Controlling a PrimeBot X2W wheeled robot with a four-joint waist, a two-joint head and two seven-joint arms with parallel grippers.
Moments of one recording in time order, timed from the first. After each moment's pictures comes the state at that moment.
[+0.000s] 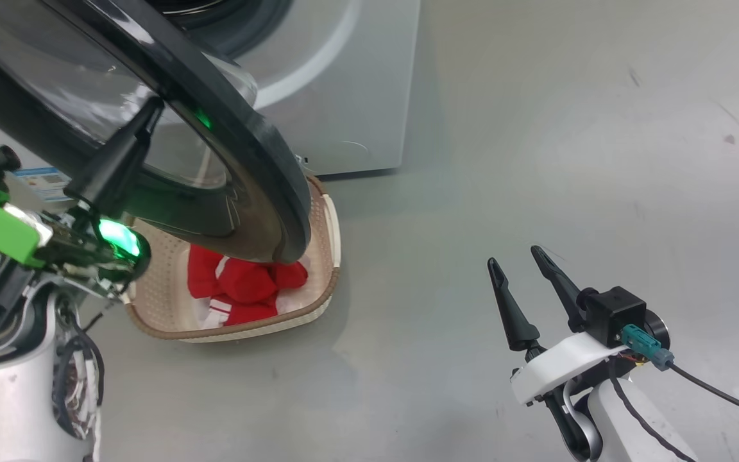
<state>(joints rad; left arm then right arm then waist) -0.45 0.03 0.12 0.07 -1.81 -0.12 0.72 -0.18 -0.06 0.32 0.34 0.32 0.07 -0.26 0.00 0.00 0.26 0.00</state>
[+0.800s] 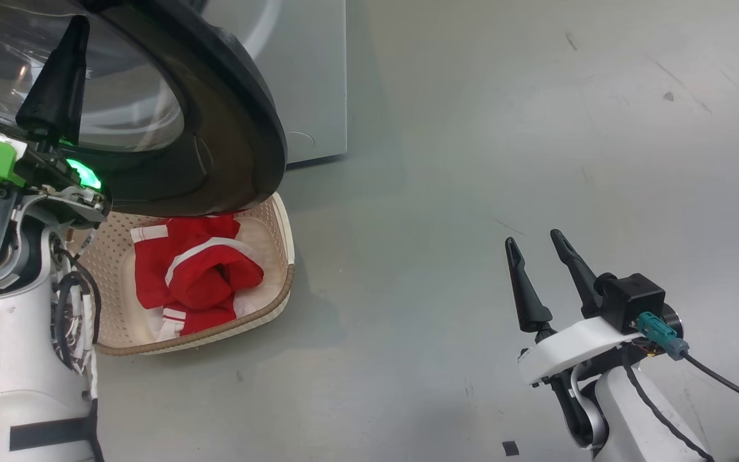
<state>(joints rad) -0.65 0.02 0.15 0.25 -1.65 -0.12 0.44 -0.20 -0.05 0.30 0.32 0.35 0.03 -0.26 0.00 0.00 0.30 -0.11</state>
